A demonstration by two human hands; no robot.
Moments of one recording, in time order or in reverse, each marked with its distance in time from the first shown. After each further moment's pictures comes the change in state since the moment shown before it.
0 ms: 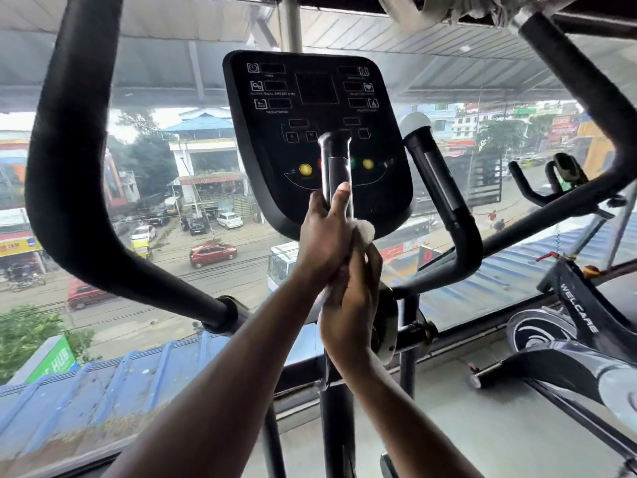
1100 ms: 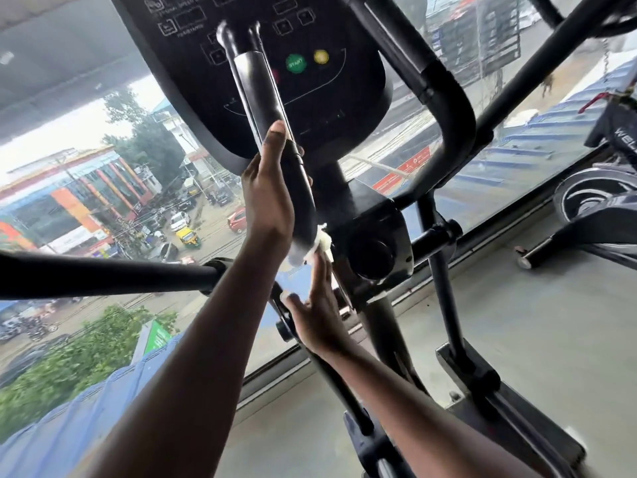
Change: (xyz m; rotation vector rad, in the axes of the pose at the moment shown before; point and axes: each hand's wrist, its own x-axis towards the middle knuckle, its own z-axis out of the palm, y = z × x) left_hand -0.029 -0.020 -0.001 0.000 0.042 -0.032; right_hand -0.104 0.052 0.013 0.276 -0.413 0.540
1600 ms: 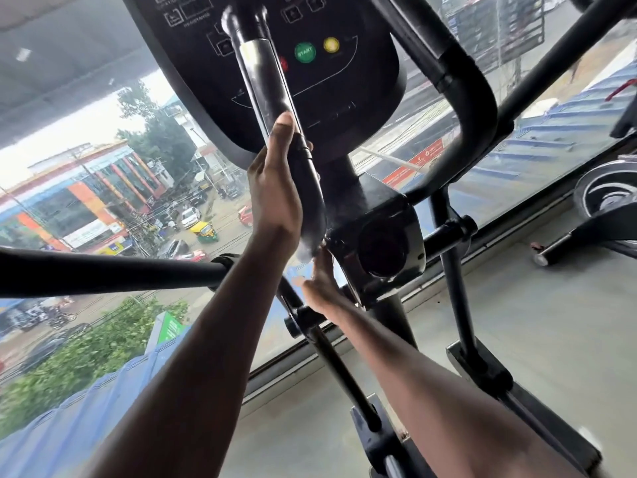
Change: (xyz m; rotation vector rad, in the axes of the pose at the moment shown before) left_hand 0.010 -0.006 -0.002 -0.018 0.016 0.012; right_hand 0.059 0.055 0.022 -0.054 -0.116 0.292
